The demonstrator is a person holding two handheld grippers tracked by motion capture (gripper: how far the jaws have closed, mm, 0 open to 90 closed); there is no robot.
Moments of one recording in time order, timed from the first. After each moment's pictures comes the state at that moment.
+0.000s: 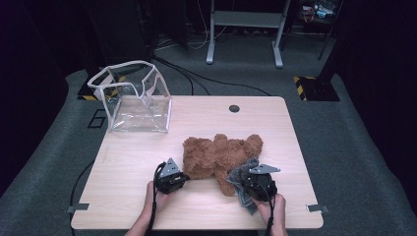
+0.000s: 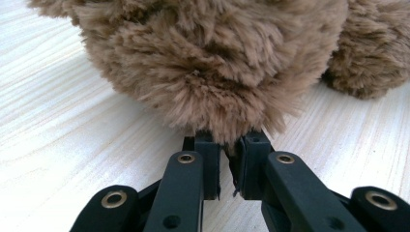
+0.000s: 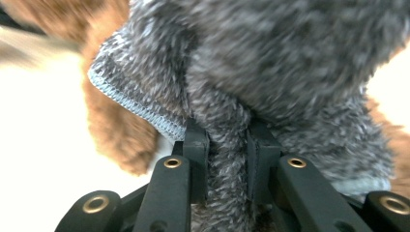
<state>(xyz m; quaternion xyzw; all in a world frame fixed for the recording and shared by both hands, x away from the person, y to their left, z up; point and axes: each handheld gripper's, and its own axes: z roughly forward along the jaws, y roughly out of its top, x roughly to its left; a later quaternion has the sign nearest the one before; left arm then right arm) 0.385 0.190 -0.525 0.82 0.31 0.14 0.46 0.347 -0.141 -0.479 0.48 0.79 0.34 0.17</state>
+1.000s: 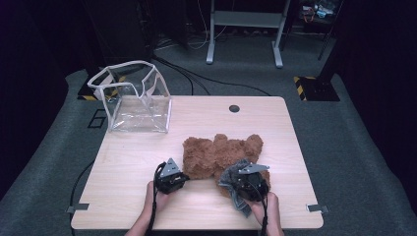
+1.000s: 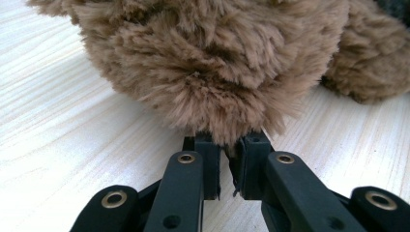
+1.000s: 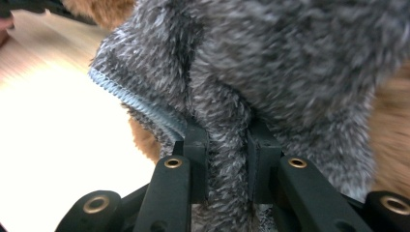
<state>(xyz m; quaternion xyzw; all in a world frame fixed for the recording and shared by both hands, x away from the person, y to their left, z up) 0.386 0.189 -0.525 0.82 0.31 0.14 0.46 0.345 -0.116 -0.471 0.45 0.82 0.33 0.14</state>
